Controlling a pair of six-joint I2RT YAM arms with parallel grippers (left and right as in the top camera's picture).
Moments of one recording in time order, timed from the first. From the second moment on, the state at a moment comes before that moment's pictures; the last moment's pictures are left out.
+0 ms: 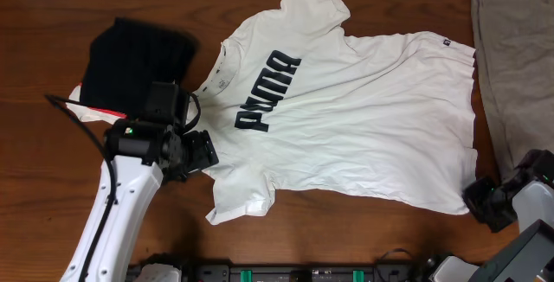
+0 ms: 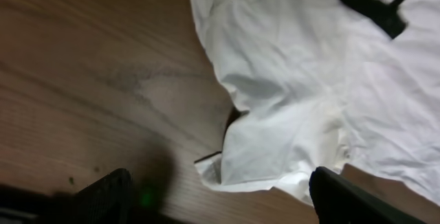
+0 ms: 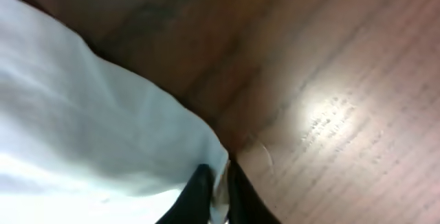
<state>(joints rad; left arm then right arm) -0.16 1.25 1.05 -1.22 0.00 -0.55 -0.72 1.42 0.60 -0.68 -0.04 0.33</state>
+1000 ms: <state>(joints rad) -0.16 1.28 0.60 -0.97 0.21 -0.48 -0.72 1.42 0.60 -0.66 -0.07 0.33</state>
